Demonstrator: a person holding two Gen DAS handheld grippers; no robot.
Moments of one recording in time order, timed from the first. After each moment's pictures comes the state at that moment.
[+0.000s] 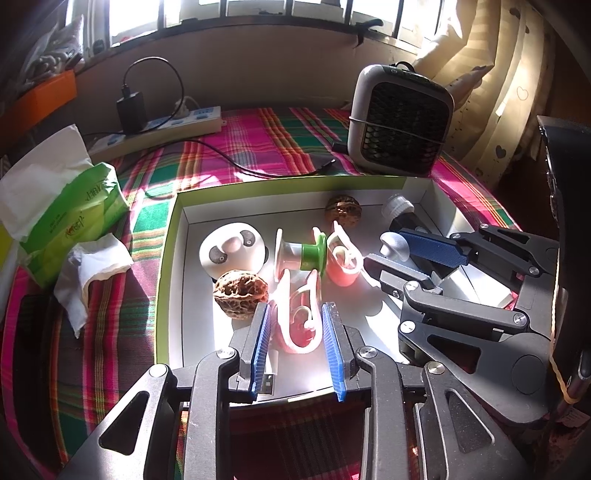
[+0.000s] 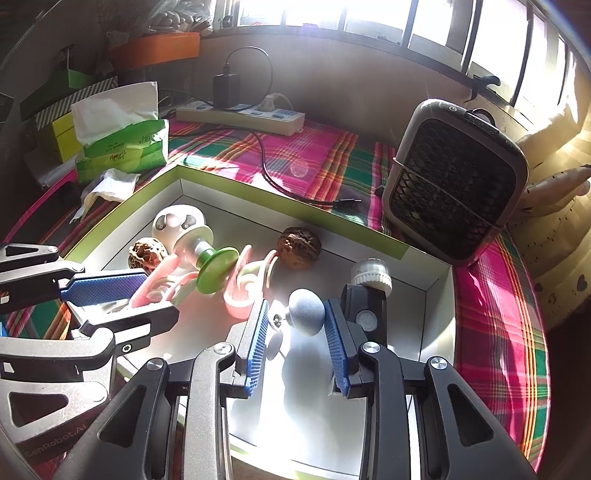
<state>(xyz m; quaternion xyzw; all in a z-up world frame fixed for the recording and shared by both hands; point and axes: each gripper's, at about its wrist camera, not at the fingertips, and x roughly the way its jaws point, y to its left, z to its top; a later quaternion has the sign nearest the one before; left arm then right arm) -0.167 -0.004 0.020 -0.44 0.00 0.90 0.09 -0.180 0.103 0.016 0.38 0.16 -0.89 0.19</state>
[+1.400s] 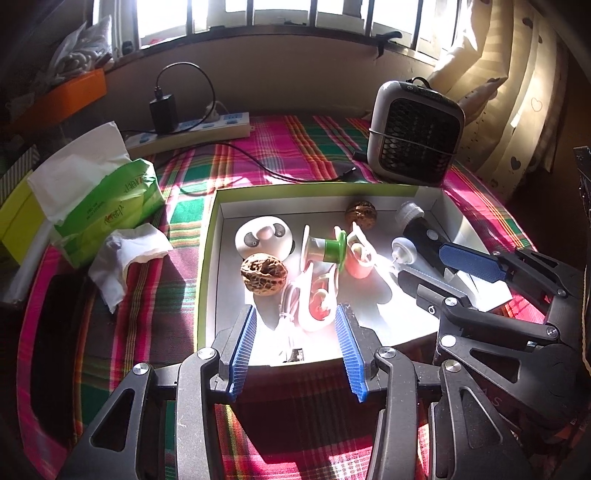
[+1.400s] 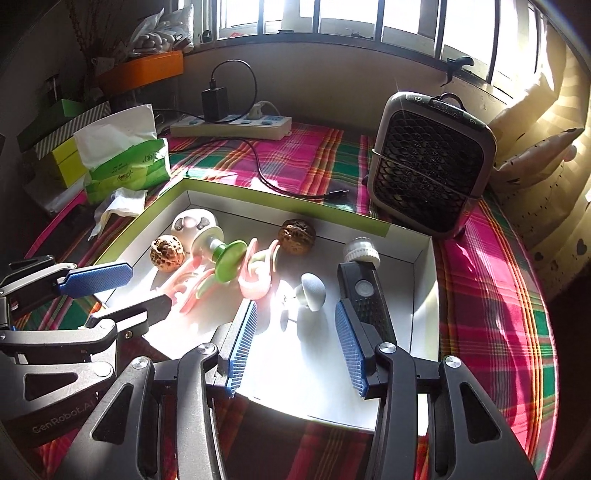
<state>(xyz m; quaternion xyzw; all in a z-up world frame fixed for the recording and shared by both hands) -0.144 -0.013 0.037 -0.43 0.00 0.90 0.04 -0.157 0.118 0.032 0.39 0.10 -0.90 0.17</state>
